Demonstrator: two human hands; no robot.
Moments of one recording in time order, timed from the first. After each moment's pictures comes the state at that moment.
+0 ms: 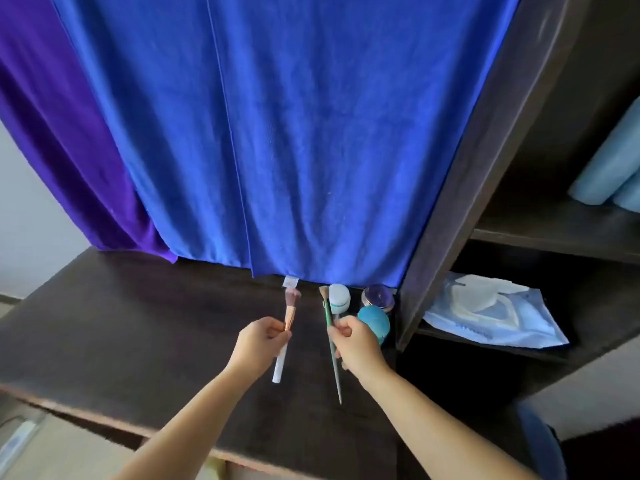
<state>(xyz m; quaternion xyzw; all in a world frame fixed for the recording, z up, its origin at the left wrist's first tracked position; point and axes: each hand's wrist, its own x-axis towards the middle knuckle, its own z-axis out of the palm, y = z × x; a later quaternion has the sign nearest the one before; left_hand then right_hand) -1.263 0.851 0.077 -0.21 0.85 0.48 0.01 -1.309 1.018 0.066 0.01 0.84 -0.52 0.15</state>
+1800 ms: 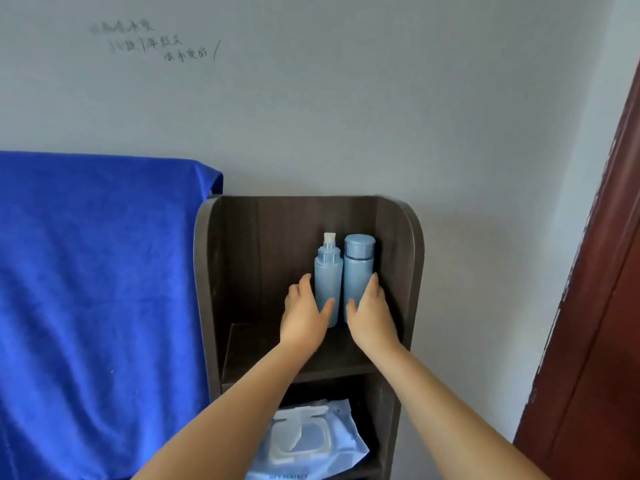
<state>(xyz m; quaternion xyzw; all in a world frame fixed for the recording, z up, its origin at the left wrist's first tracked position) -1.424 1.199 0.303 0.11 0.88 0.41 -0.18 -1.397 1.309 0.312 0.07 0.90 -0.36 -0.24</state>
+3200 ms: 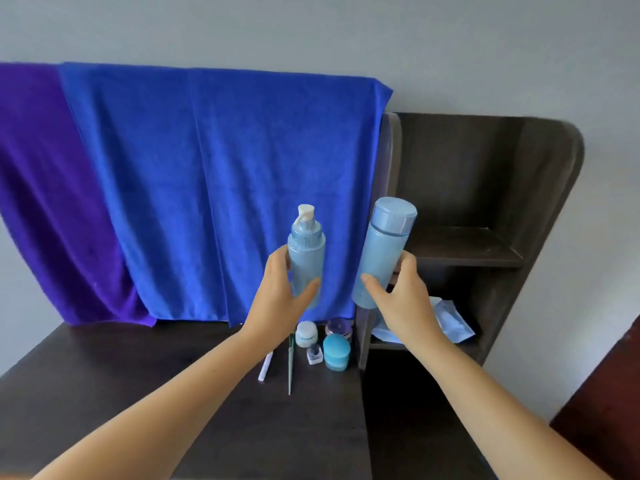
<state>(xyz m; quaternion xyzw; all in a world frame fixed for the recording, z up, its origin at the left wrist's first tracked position) -1.230 0.919 0.253 0.11 0.81 0.52 -0.23 -1.225 1.105 0.273 -0.07 0.83 -0.51 -0.20</state>
